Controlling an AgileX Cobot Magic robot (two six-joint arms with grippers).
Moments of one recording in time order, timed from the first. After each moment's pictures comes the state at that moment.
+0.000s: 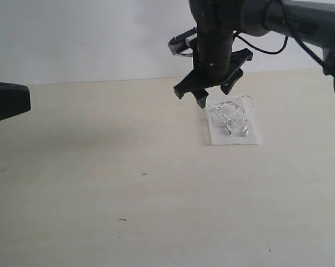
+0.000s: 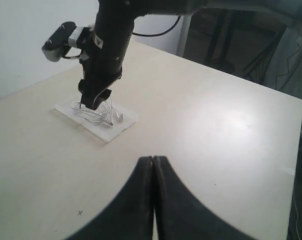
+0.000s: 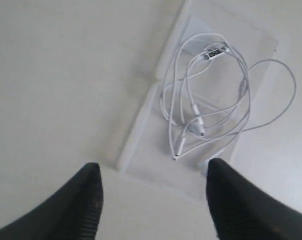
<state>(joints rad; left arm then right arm) 0.13 0.89 -0.61 1.75 -0.98 -1.67 0.47 2.28 -2.06 -0.24 1.21 0.07</state>
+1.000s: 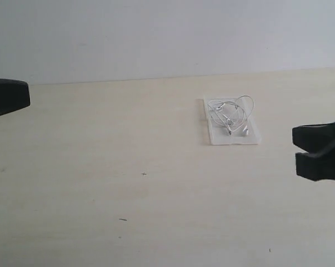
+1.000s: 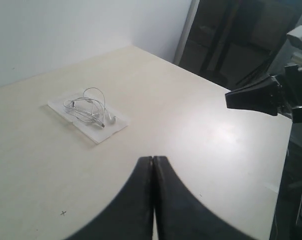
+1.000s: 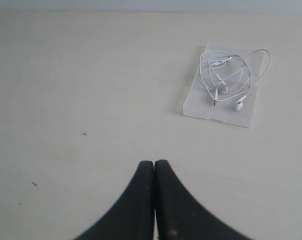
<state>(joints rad) 0.13 0.88 -0.61 1.73 -0.98 -1.77 0.47 0.81 -0.44 0.02 0.25 0.16</state>
